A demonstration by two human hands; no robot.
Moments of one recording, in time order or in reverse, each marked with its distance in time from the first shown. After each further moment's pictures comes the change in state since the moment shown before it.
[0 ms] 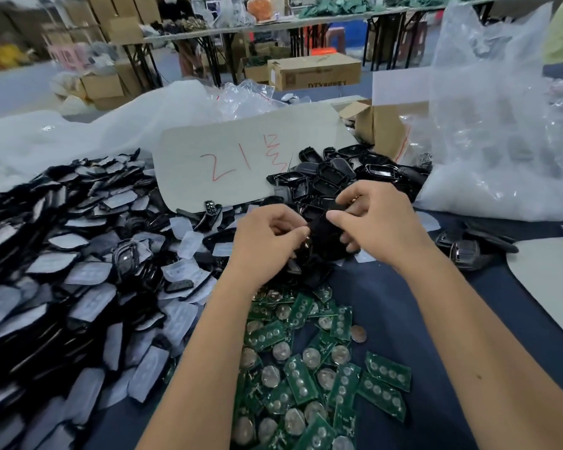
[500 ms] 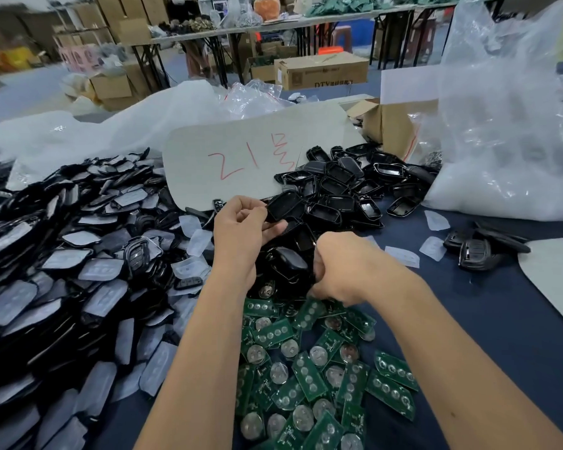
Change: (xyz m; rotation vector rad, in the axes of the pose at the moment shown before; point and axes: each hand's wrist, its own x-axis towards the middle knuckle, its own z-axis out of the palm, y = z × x) left_hand 0.009 -0.012 -0.014 -0.617 0.345 -0.255; right_hand -0.031 -0.034 0.036 -0.735 -0.566 0.037
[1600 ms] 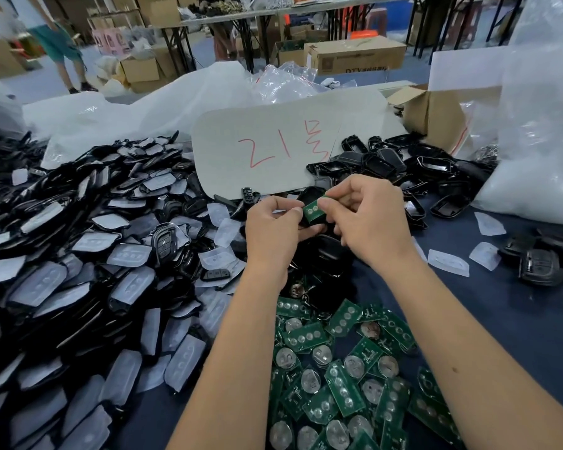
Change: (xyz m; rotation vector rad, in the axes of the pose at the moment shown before) left_hand 0.001 -0.007 -0.002 0.098 0.028 -0.059; right_hand 0.070 0.003 0.018 0.797 0.668 -0.244
